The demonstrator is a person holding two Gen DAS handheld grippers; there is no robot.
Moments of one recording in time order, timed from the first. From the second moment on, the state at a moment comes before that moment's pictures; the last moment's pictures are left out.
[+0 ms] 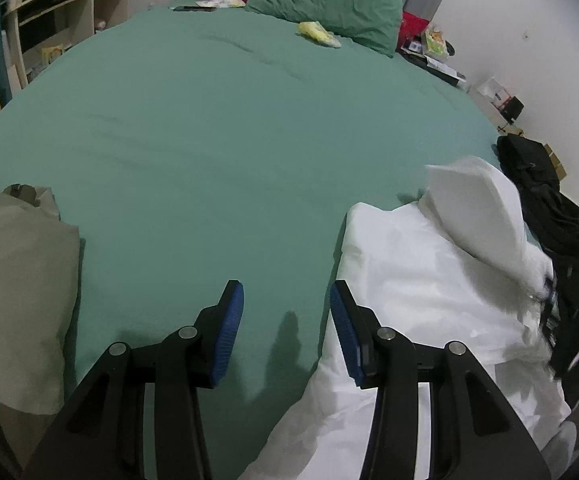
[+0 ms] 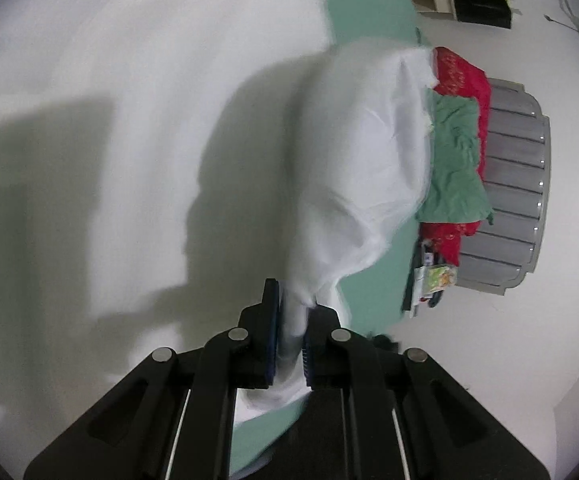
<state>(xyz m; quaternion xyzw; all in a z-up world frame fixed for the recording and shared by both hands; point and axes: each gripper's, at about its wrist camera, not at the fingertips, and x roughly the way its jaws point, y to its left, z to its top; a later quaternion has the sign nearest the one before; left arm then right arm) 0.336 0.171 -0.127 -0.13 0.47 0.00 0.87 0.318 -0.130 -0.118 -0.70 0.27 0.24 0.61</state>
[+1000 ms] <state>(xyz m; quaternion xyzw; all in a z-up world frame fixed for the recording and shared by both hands) 0.327 0.138 -0.125 -0.12 0.47 -0.05 0.87 0.340 -0.028 -0.102 -0.04 0.50 0.32 0.80</state>
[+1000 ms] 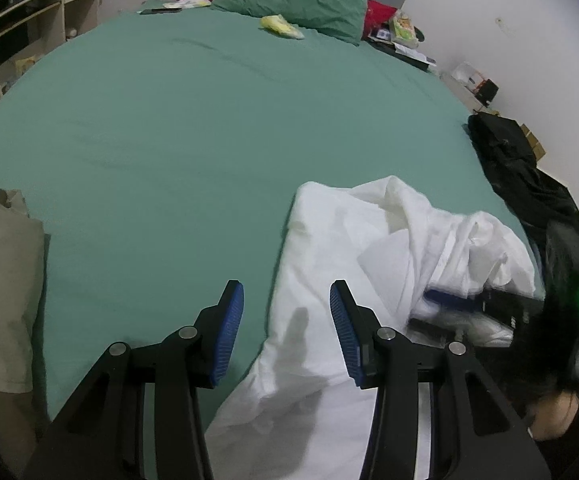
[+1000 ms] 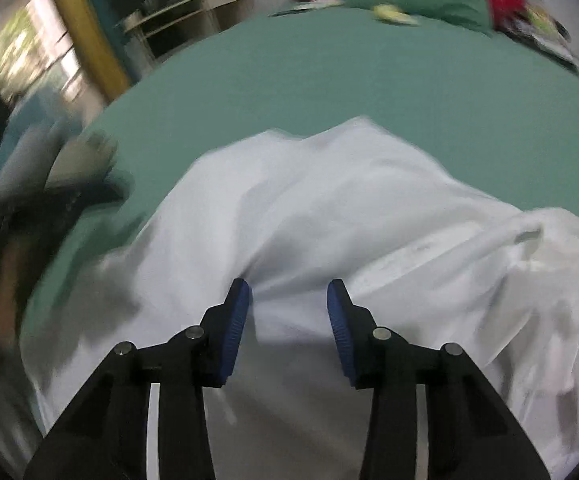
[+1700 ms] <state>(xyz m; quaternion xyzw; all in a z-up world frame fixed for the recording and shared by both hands) 0.327 0.081 -0.151 -0.08 0.49 -0.09 0.87 0.317 -0.159 -0.117 -0.01 0.50 0.23 0.83</state>
